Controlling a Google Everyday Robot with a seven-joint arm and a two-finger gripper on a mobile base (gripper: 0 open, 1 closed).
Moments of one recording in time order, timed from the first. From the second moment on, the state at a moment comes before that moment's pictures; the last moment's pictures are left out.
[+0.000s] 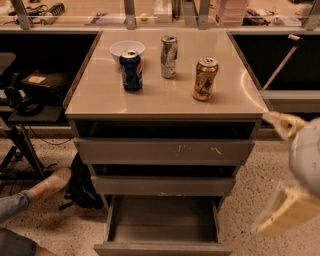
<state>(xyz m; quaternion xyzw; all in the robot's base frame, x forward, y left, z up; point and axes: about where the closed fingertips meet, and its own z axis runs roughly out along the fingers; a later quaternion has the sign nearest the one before) 0.344 -0.171 0.916 -0.60 0.75 -0.01 0.28</state>
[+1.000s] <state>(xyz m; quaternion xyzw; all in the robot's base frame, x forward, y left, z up) 0.298 -0.147 0.835 -0.54 0.78 0.06 0.31</state>
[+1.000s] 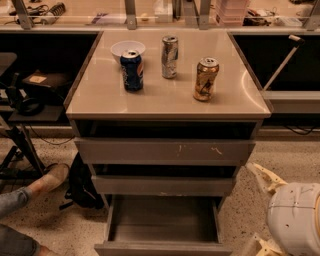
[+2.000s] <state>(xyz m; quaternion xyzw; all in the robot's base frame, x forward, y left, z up) 0.246 -0.042 0.630 -0.60 0.75 0.14 0.23</state>
